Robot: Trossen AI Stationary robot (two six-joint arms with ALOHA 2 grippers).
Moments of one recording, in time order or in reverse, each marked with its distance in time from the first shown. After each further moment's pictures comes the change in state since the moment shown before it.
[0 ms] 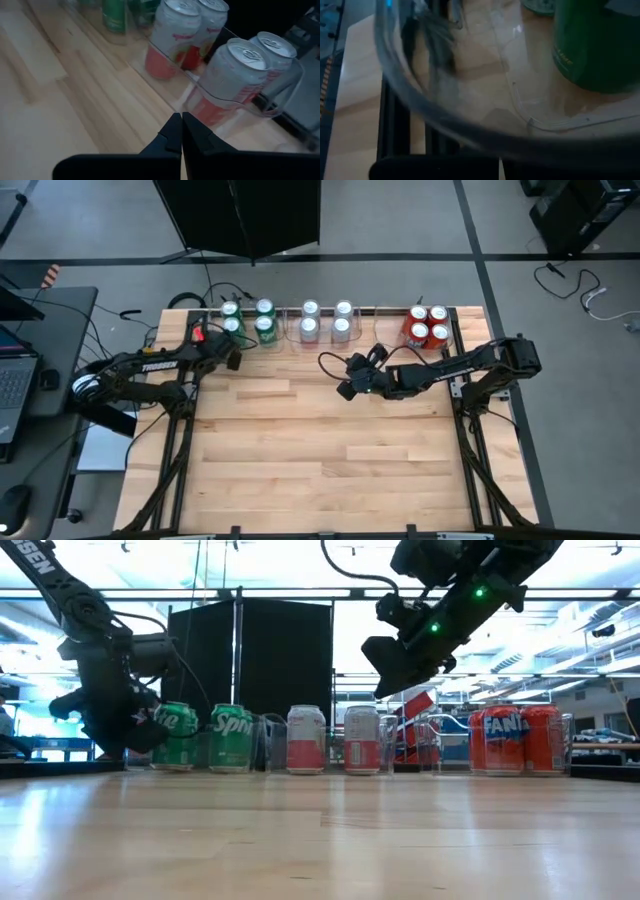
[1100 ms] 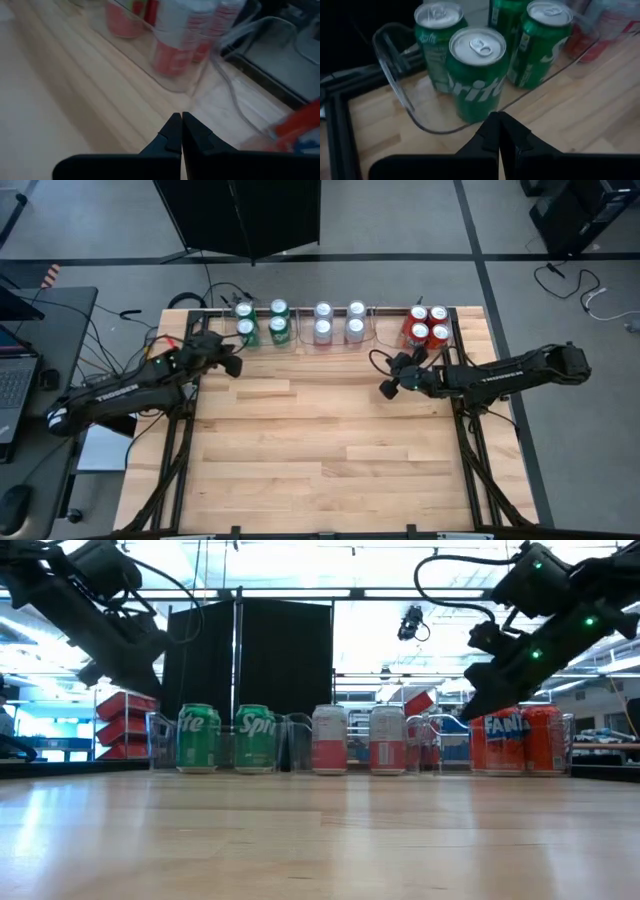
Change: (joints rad) left arm -0.223 -0.586 0.020 -0.059 0.273 0.129; right arm -0.072 -0.502 -0.488 -0.024 -0.049 0.015
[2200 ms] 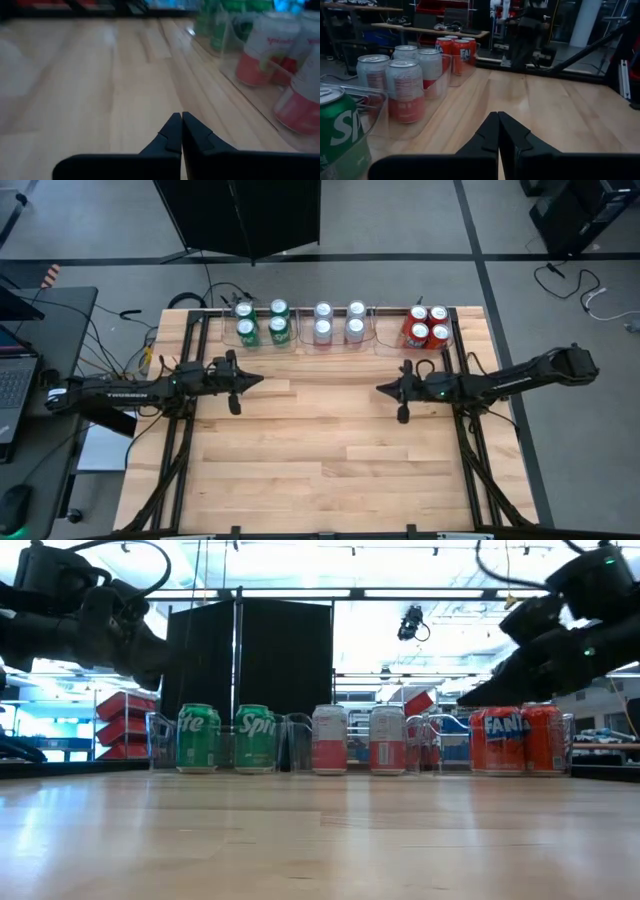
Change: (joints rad) left arm -0.300 -0.022 -0.380 0.942 0.408 0.266; right arm 0.074 -0.134 -0.278 0.567 -0.466 -0.305
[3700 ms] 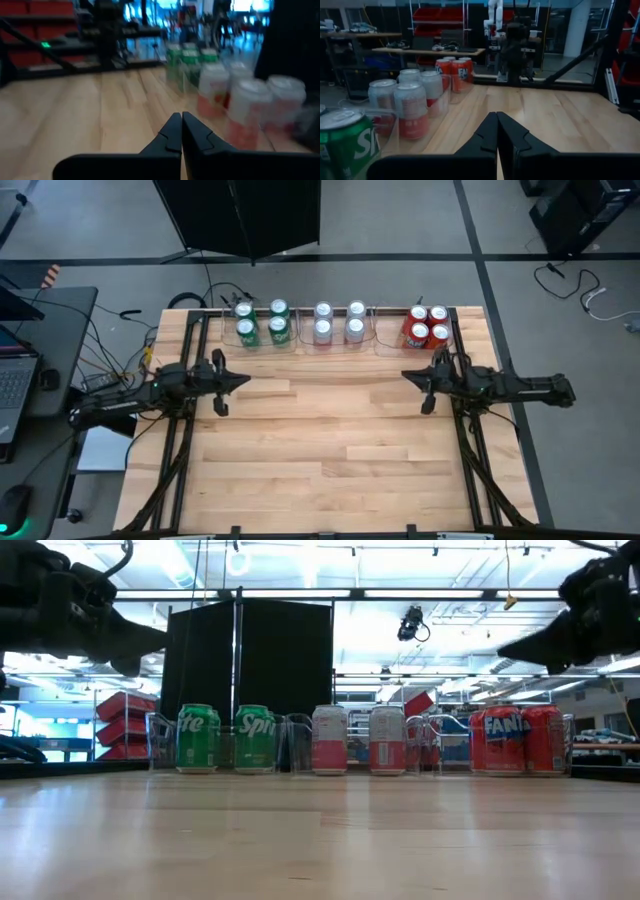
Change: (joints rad) left arm -0.003 -0.542 -0.001 -0.458 0.016 0.069; right arm 0.020 -0.935 -0.004 -0.702 0.123 0.021
